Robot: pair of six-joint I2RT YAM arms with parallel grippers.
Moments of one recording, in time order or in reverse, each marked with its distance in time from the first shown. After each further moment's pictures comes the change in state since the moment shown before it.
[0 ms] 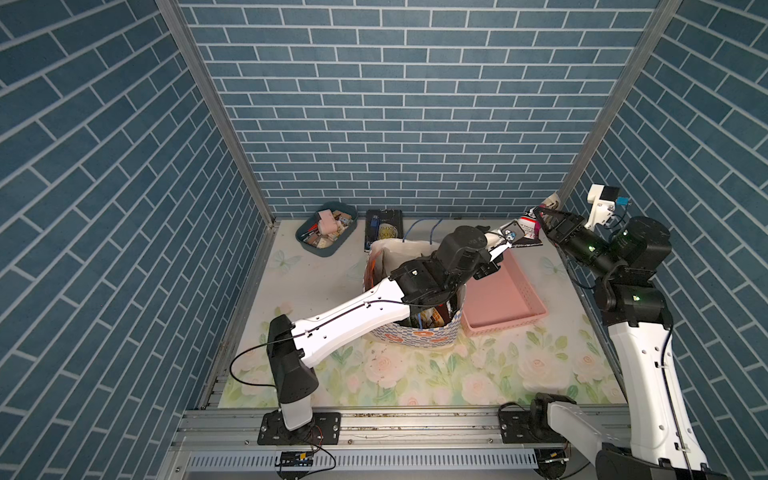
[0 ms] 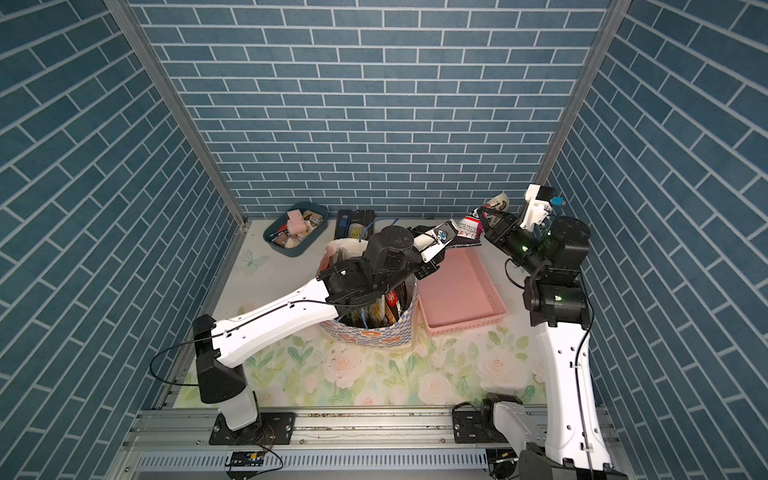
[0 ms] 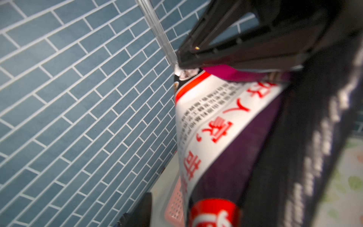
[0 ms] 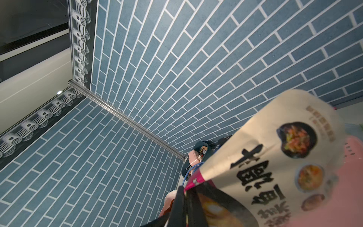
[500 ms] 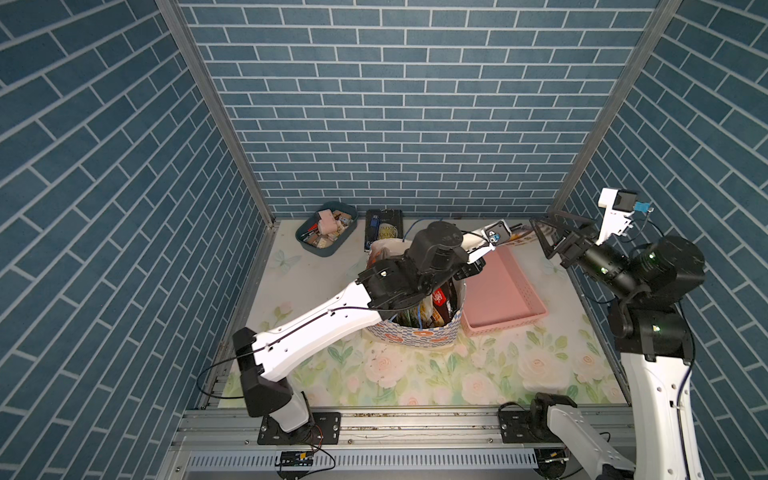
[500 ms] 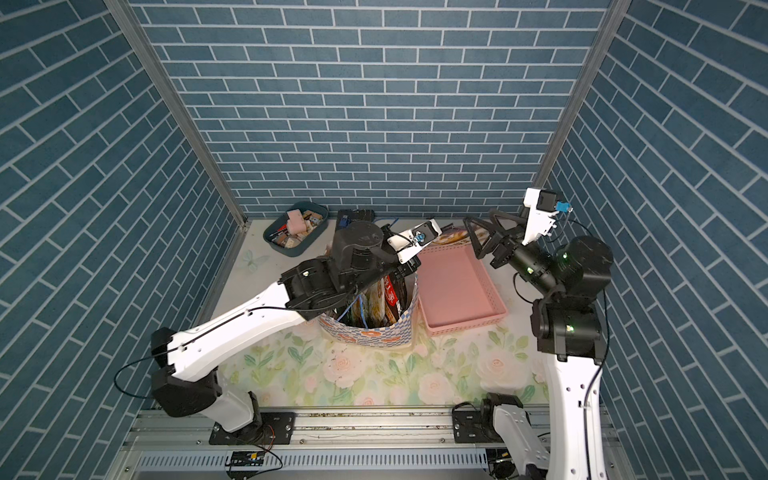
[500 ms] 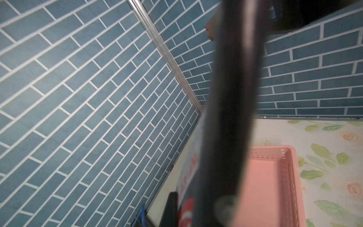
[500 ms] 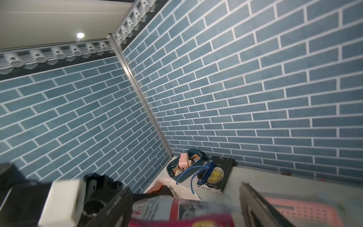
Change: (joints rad) left arm 0.010 -0.221 -0.053 -0.140 0.047 0.084; right arm 0.002 -0.174 0.010 0.000 -0.135 -0.475
